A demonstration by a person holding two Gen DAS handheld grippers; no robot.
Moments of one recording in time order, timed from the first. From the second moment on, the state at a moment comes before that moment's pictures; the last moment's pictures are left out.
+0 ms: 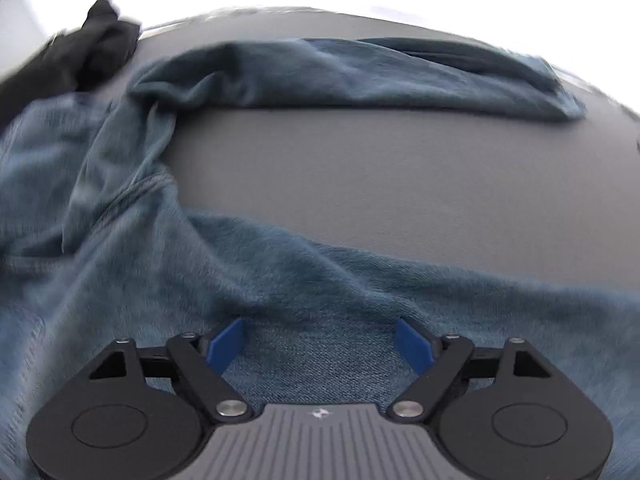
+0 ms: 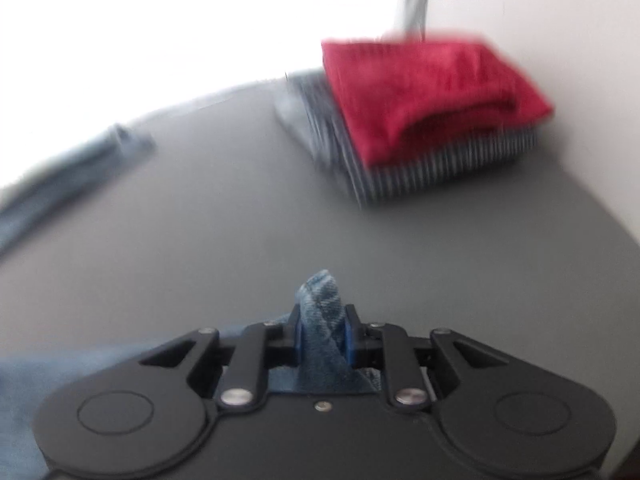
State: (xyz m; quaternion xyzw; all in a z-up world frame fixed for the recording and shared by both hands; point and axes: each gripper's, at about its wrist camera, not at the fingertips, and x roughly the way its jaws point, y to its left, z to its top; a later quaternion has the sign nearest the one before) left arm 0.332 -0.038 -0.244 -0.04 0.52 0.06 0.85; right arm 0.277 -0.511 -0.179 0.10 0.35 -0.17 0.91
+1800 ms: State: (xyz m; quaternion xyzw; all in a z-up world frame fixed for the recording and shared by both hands) left arm 0.316 -0.045 -0.257 -0.02 0.46 0.08 0.88; right arm 0.266 -0.364 -0.210 -0.05 0.39 -0.04 0.92
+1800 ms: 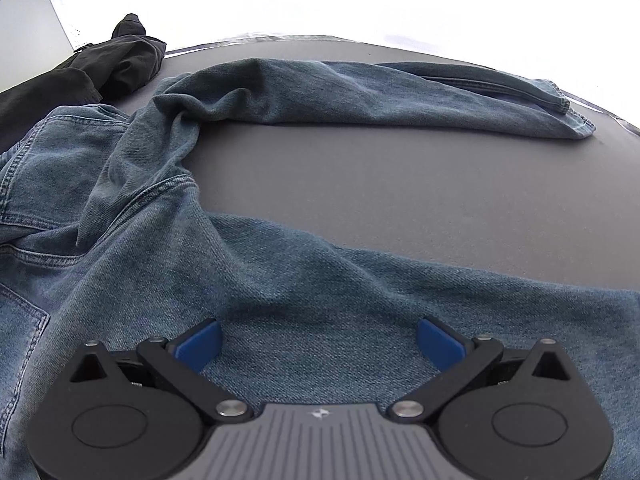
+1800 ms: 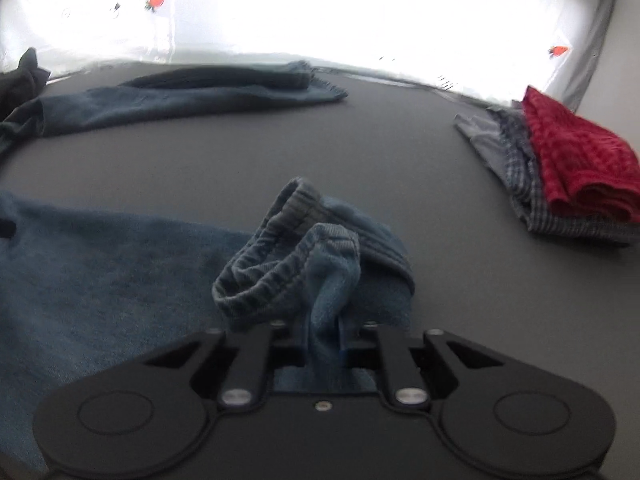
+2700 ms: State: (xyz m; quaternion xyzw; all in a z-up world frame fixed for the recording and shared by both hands) left arm 0.310 -0.046 -0.257 -0.02 0.45 0.09 0.89; right arm 0.210 -0.518 -0.208 0.16 0.37 -0.25 0.88
